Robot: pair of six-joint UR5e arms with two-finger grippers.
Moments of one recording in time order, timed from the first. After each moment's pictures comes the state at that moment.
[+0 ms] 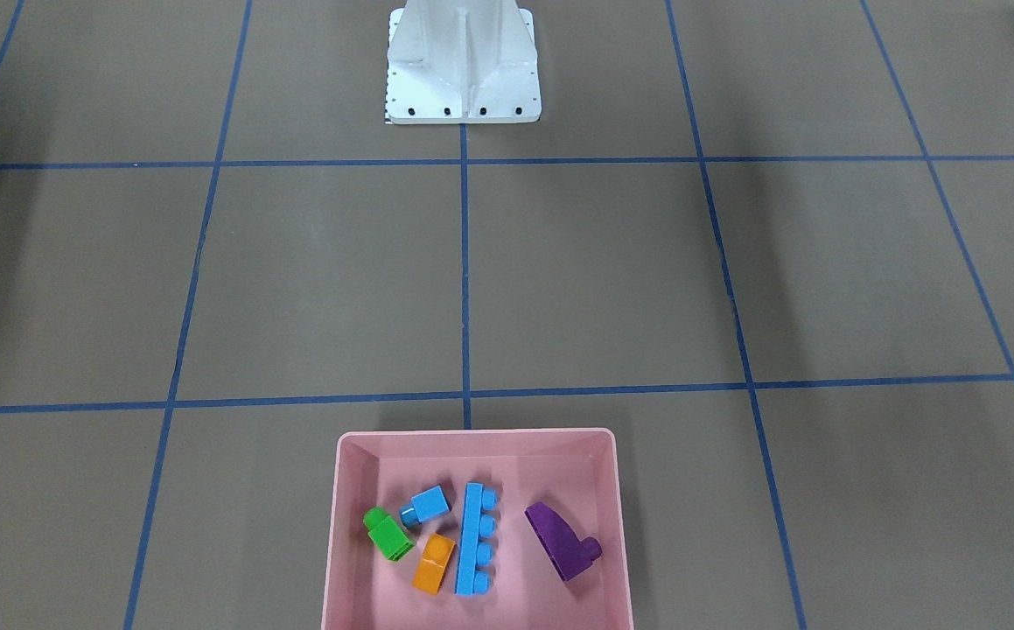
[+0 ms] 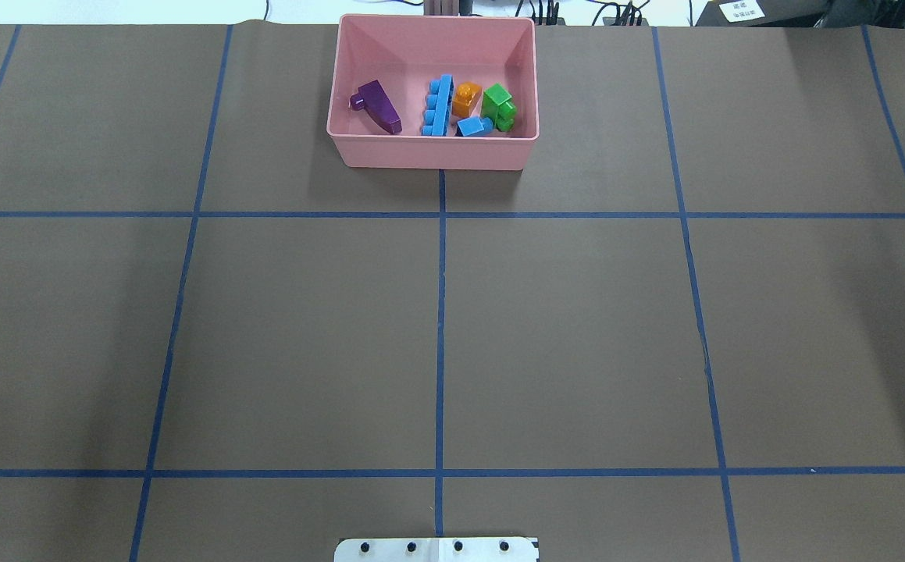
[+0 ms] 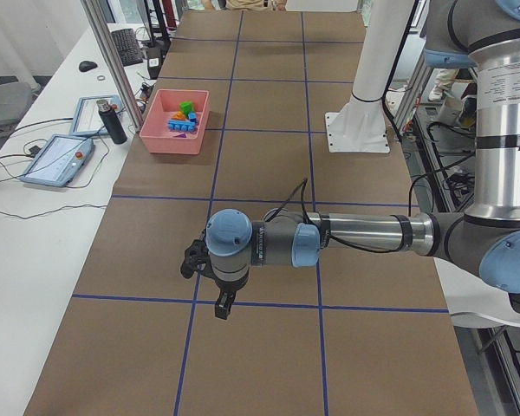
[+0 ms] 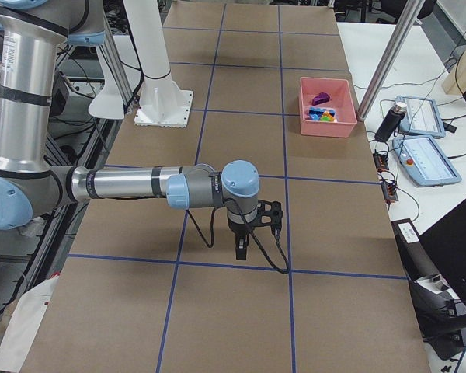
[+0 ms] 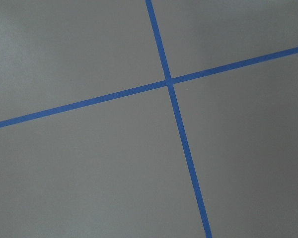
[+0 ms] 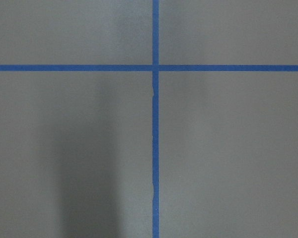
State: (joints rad) left arm -1.65 -1.48 -1.69 -1.58 -2.37 0.28; right arm 1.54 -1.77 1.85 -1.54 2.30 0.11
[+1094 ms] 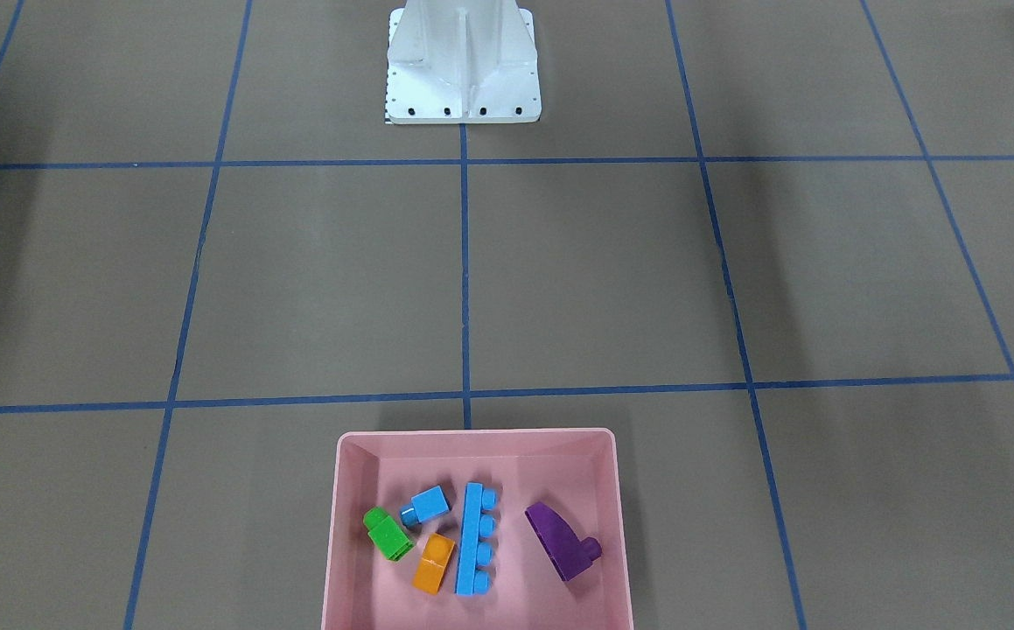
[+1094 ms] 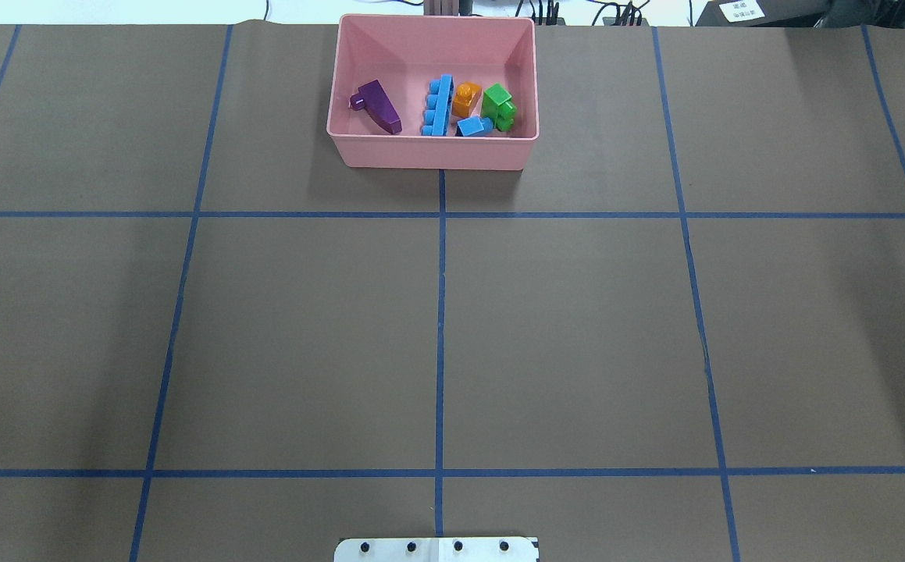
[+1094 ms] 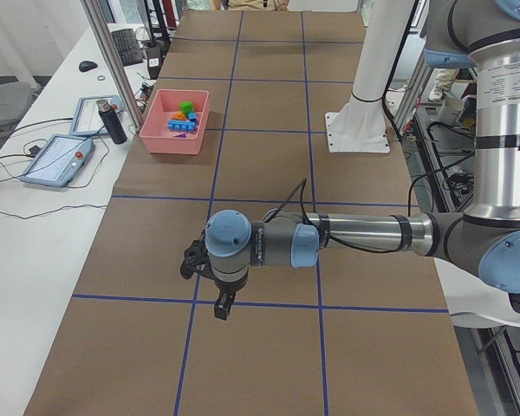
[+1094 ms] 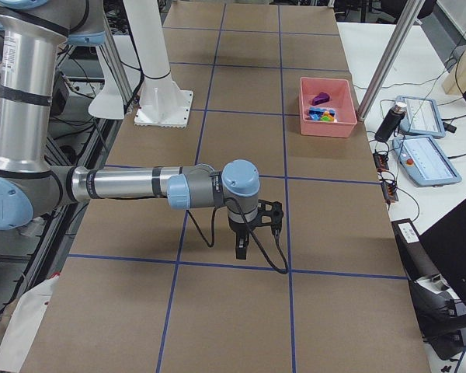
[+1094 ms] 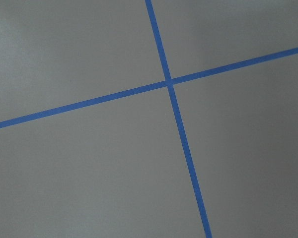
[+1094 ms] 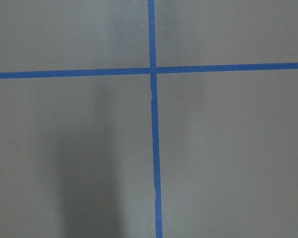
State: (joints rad) left arm -1.64 -1.48 -1.68 -1.58 -2.37 0.28; right arm 1.54 -1.77 1.85 -1.53 2.30 0.16
